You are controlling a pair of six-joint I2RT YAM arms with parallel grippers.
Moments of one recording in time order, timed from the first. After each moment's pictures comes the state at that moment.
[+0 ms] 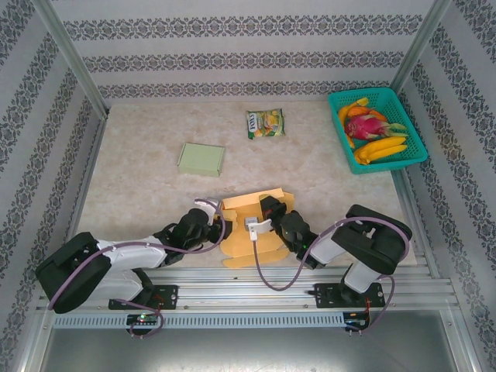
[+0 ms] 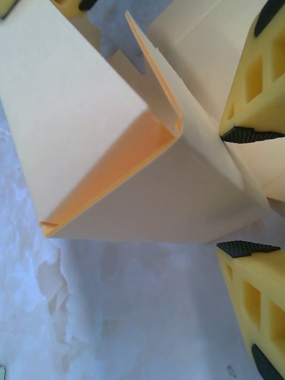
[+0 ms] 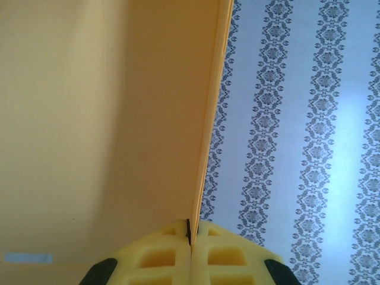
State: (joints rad) left arm -0.79 1.26 0.30 0.37 -0.10 -0.46; right arm 0.91 1.64 0.25 1.22 0.40 -1.54
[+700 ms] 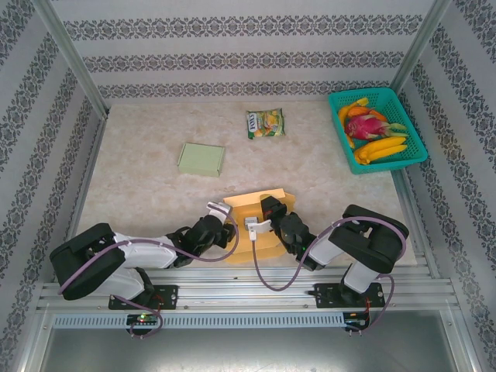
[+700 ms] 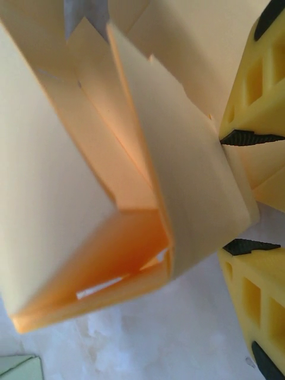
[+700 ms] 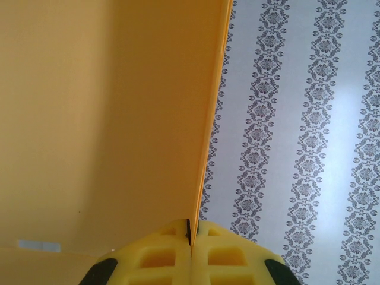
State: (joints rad) left arm -0.94 1.38 0.35 0.39 -0.34 -0.35; right arm 0.93 1.66 0.25 1.24 0.46 -1.55
